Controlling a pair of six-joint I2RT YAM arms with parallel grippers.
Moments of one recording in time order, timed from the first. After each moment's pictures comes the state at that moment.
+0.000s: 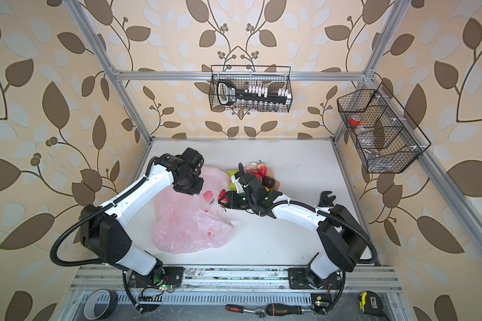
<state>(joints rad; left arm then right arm) -0.40 1.56 1.40 -1.19 -0.05 -0.26 0.77 1.58 0.95 -0.01 -0.37 0.87</state>
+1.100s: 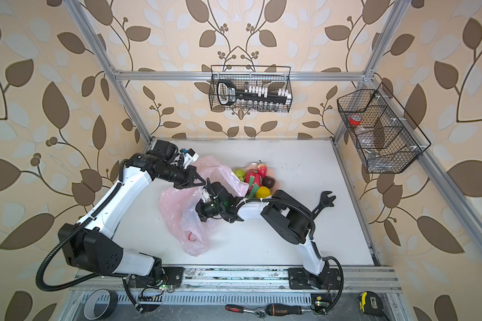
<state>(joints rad) -0.21 1.41 1.38 -1.07 0.72 -0.29 0.92 2.08 1.24 0.41 -0.64 1.19</state>
